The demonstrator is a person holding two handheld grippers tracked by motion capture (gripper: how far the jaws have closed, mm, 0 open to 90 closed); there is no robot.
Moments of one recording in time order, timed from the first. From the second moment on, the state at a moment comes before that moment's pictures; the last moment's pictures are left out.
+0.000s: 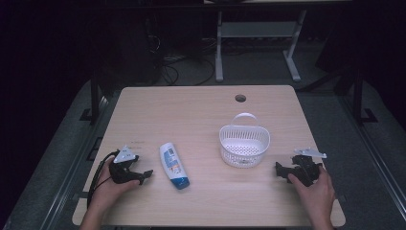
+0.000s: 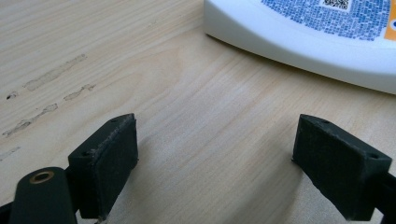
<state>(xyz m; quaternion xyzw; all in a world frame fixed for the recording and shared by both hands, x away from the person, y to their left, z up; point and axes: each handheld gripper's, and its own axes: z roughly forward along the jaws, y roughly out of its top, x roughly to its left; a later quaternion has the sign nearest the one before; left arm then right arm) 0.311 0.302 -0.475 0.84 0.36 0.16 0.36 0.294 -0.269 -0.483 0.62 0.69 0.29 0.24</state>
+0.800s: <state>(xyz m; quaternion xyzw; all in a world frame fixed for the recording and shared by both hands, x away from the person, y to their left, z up) 0.307 0.305 -0.462 0.85 0.36 0.14 0.36 0.292 -0.269 -0.484 0.62 0.69 0.29 0.24</state>
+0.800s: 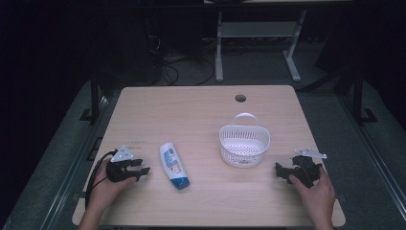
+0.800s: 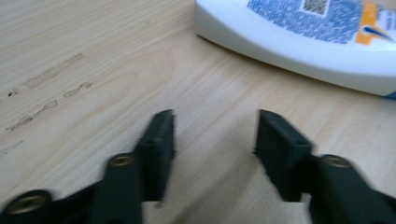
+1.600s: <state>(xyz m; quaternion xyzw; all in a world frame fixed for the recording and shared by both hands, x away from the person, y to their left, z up) 0.293 0.285 -0.430 0.84 0.33 0.08 0.42 0.292 -0.269 -0.484 0.62 0.69 0.29 0.24</state>
